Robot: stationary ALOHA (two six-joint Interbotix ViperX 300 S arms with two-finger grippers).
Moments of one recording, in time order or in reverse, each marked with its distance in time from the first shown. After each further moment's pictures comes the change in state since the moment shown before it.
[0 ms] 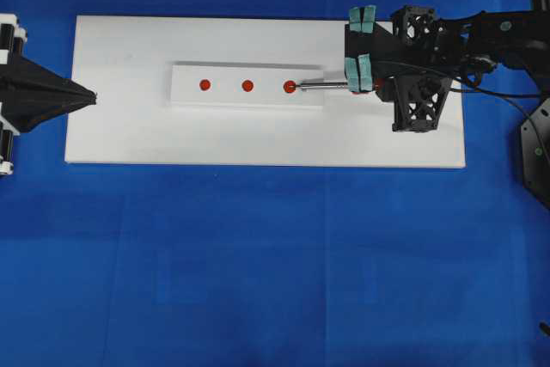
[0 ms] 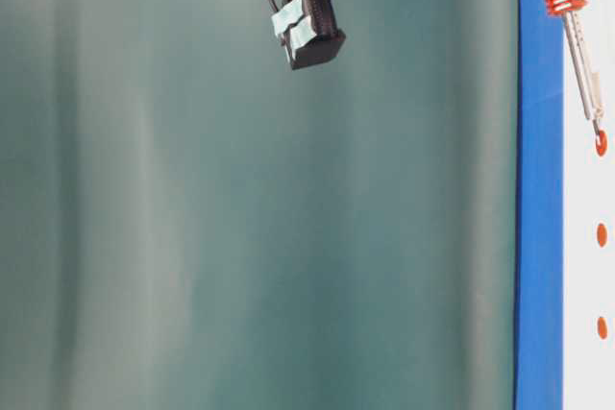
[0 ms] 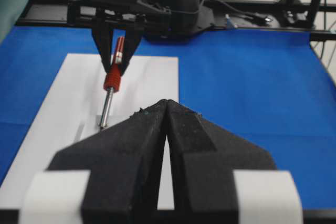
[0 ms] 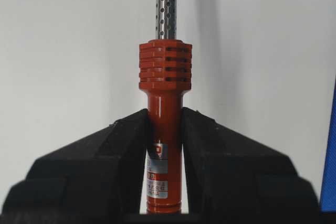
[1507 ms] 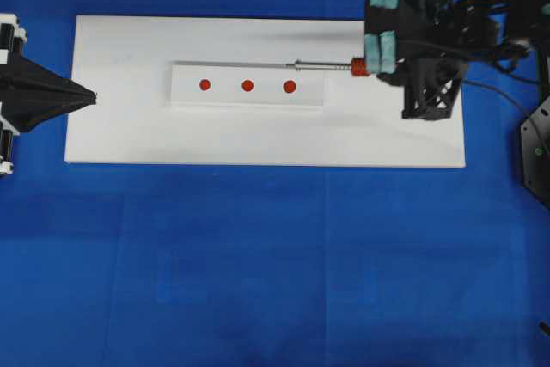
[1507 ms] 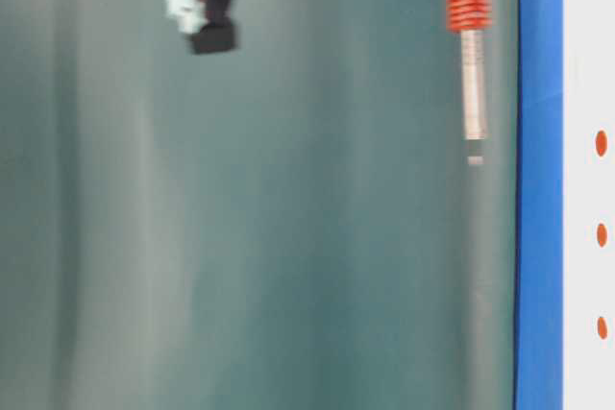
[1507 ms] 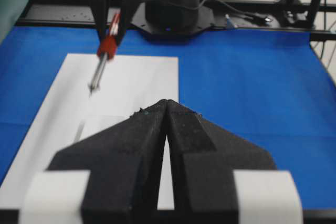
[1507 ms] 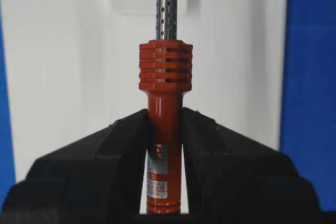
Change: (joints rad) left arm 0.000 0.000 0.000 -0.002 0.000 0.000; right arm 0.002 -0.178 -0.072 0.000 0.101 0.002
